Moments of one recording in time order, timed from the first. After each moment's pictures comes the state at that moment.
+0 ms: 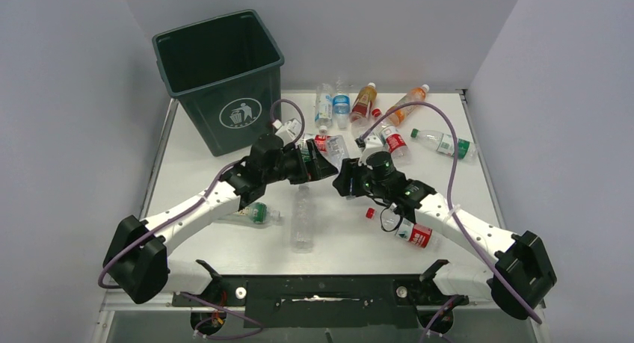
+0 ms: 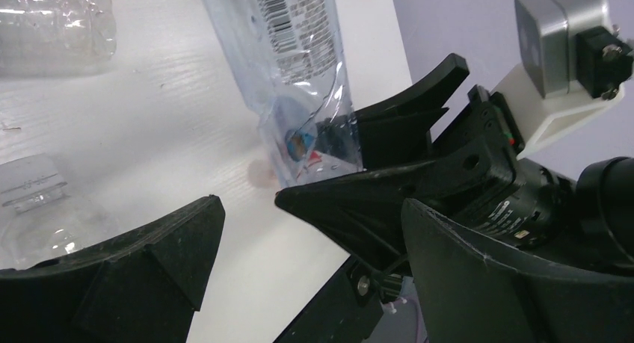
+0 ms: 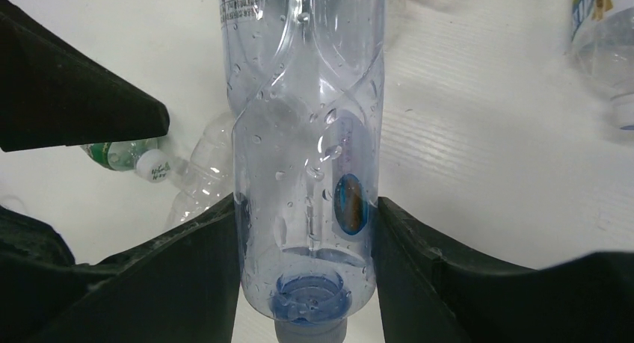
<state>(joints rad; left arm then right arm) -0.69 1.34 0.93 -0.01 0.27 -0.84 0.67 1.19 0.77 -0.17 0.02 0.44</state>
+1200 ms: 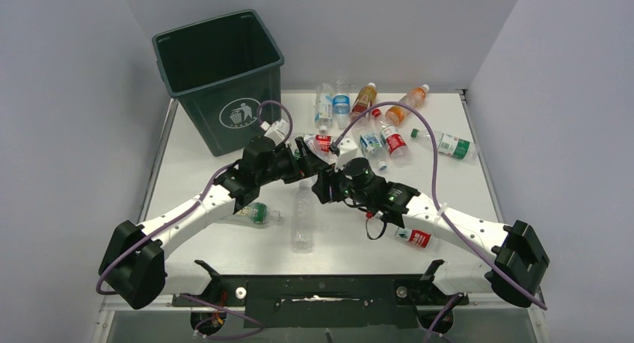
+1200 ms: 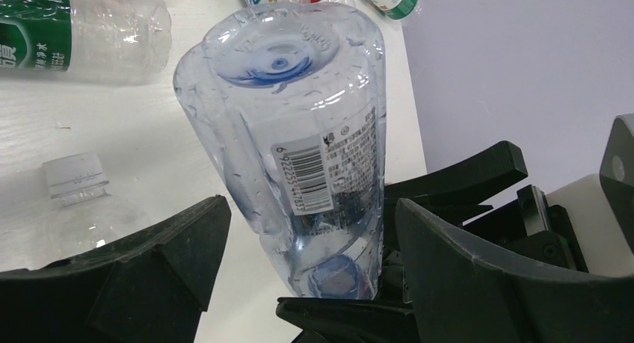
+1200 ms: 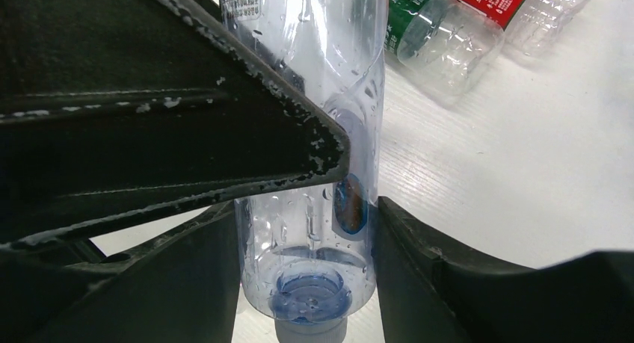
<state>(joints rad) -0.65 1.30 0.86 0.05 0.21 -0.91 0.89 1.26 0.87 -0.13 0.13 0.37</state>
